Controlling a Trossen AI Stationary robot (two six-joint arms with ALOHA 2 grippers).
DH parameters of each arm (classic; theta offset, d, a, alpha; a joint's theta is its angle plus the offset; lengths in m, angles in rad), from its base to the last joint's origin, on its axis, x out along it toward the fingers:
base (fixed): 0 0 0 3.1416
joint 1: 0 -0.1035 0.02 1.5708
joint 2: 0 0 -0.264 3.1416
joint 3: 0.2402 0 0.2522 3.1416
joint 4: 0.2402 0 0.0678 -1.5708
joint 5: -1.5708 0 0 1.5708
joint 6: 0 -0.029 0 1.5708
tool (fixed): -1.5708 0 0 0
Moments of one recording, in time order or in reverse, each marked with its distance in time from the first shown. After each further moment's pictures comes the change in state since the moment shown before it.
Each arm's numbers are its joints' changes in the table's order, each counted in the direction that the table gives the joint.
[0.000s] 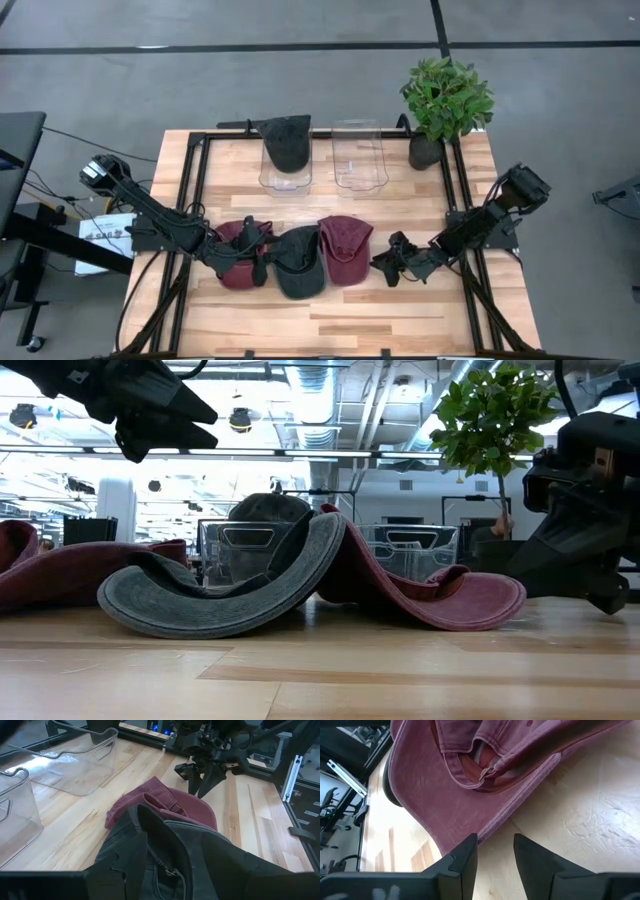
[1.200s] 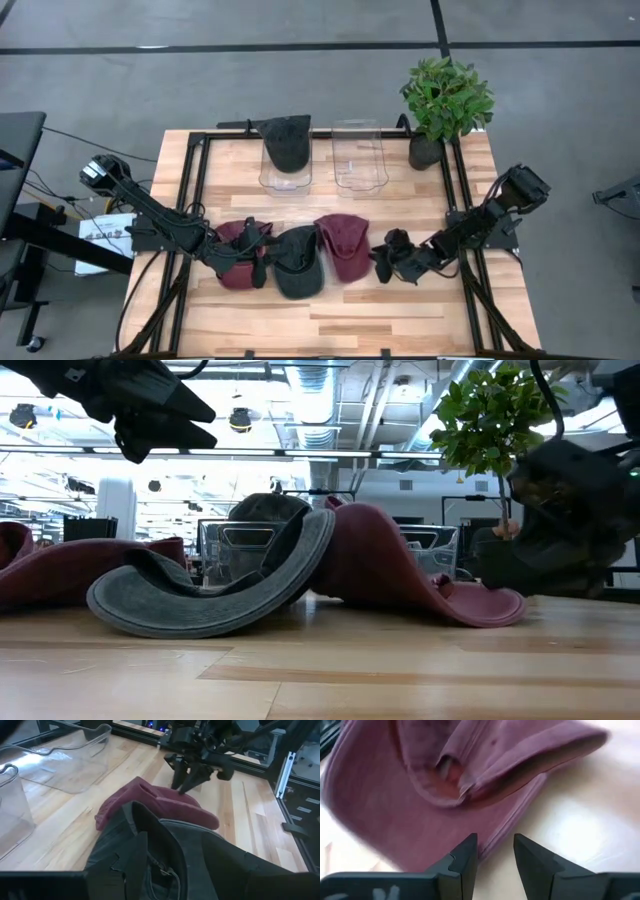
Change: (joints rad) left arm 0.000 0.000 0.000 0.000 0.031 0.000; right arm 0.030 0.000 0.112 0.296 0.119 0.047
